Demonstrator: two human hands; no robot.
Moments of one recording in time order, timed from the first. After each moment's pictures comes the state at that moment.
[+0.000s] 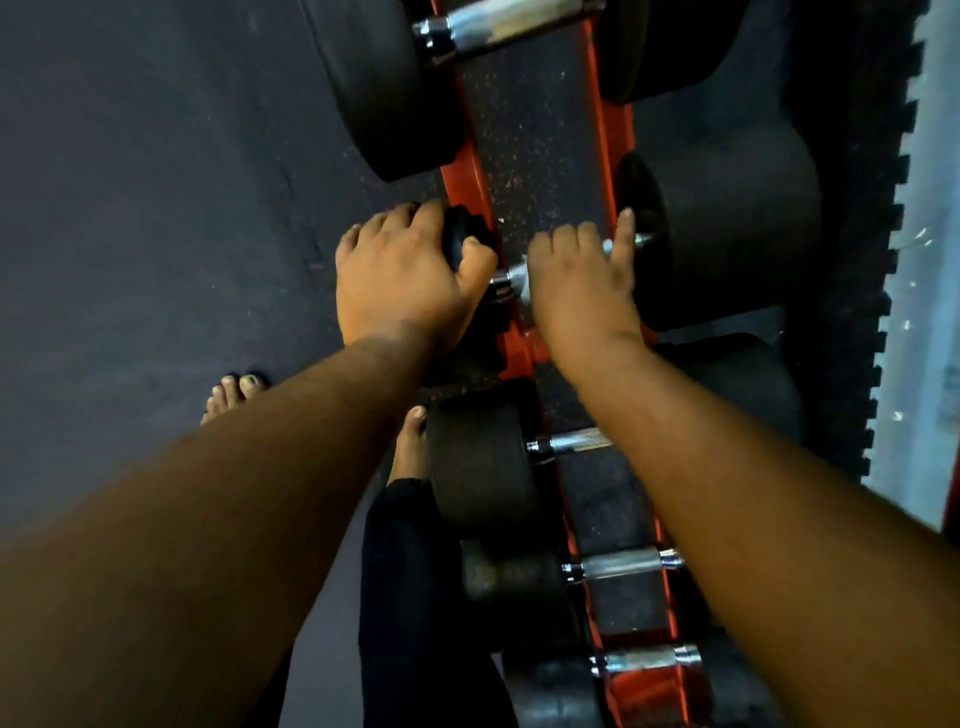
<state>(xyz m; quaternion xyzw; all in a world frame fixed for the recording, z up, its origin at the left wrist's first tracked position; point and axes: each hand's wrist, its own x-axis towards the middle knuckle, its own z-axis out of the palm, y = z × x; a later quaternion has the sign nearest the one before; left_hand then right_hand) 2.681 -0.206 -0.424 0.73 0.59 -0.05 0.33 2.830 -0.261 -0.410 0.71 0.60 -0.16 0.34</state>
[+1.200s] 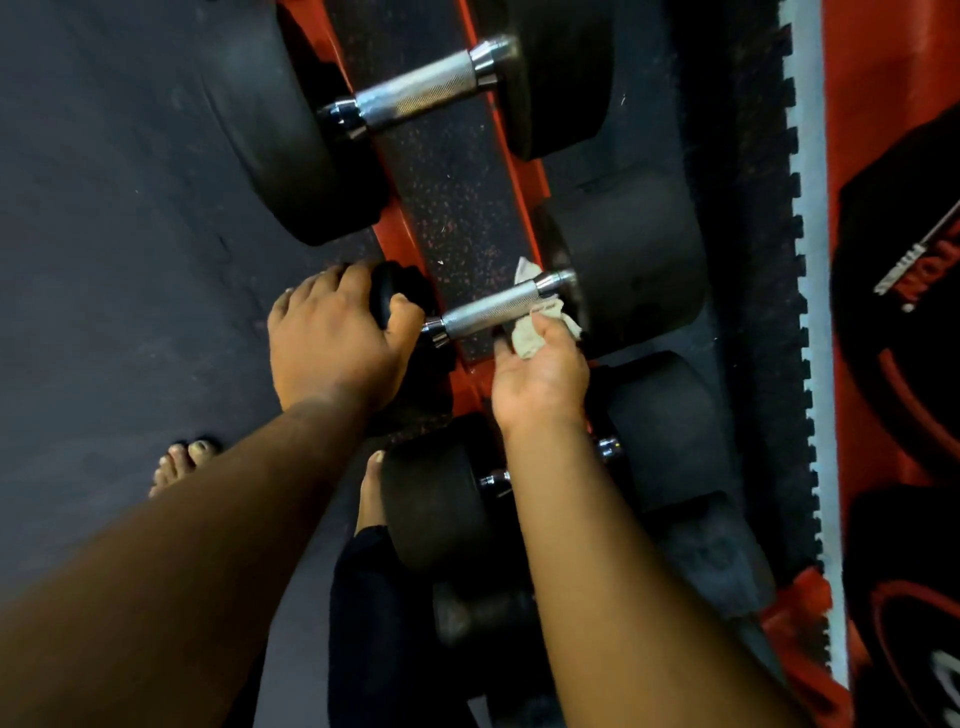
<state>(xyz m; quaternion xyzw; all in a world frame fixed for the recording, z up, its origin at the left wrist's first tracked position) 2.684 -0.205 -0.420 0.74 0.59 -0.03 0.33 2.827 -0.272 -0.399 0.62 -0.36 -0.32 -0.62</state>
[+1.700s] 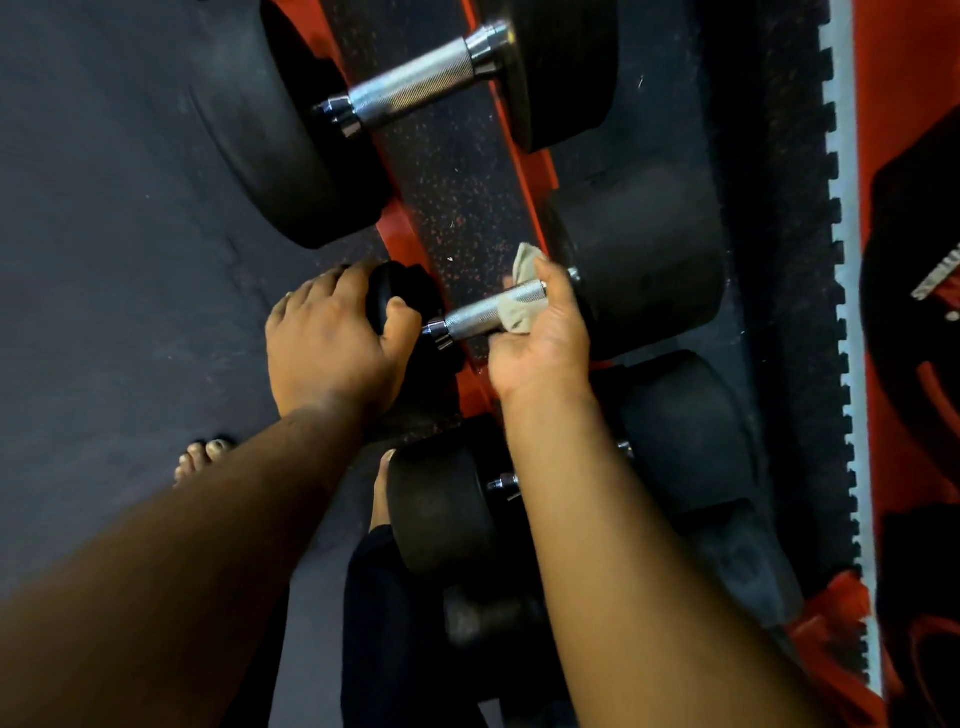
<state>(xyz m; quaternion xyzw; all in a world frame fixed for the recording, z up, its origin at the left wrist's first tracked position) 2.685 -0.205 -0.419 0.74 0.59 -0.03 0.33 2.837 -0.247 -0.418 0.59 -0.33 -0.39 -0.63</state>
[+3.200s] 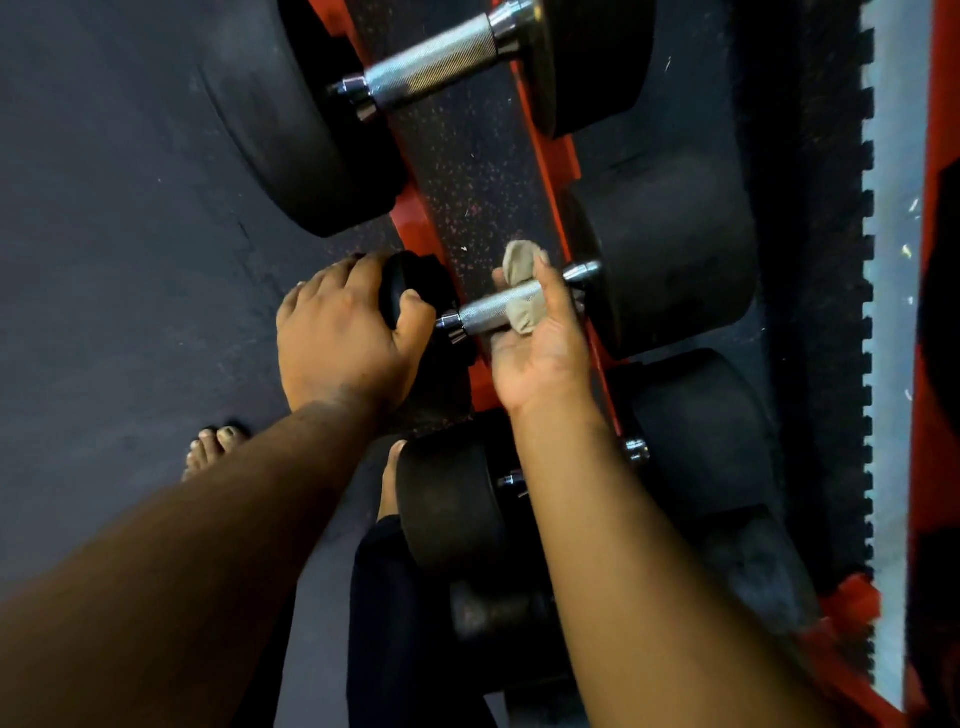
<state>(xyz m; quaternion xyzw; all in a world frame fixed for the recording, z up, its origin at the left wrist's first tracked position) 2.685 -0.206 -0.419 0.74 0.59 -0.03 0.33 2.829 -0.259 -0.425 0.59 -0.28 -0.47 -0.59</state>
